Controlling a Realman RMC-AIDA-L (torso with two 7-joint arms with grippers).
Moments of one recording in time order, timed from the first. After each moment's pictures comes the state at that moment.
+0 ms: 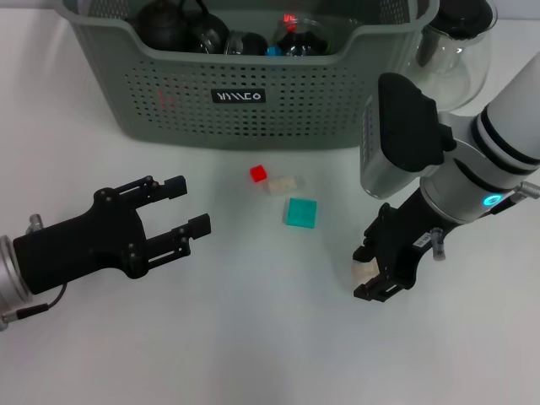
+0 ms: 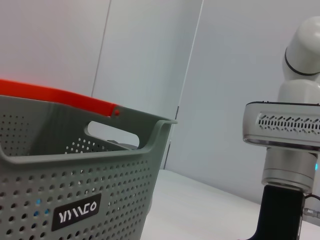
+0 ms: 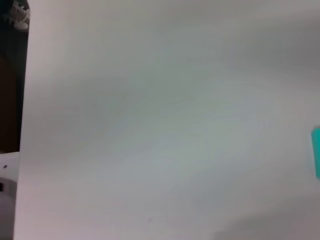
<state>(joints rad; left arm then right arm) -0.33 -2.17 0.32 0.56 2.11 1.77 -1.03 0.78 2.11 -1.55 -0.91 -2.42 -1.47 1.99</state>
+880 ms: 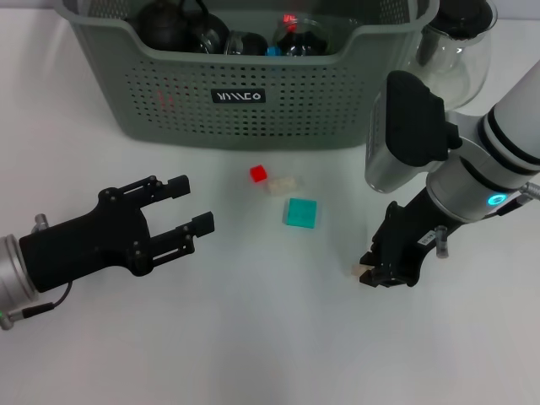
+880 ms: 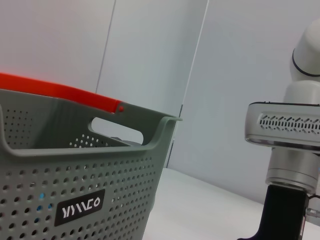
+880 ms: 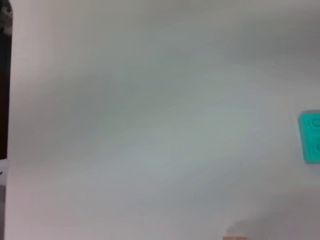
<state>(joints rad) -0.34 -2.17 0.32 0.54 2.11 1.75 -1.03 0.77 2.10 -1.54 -0.90 -2.43 -1.46 2.03</state>
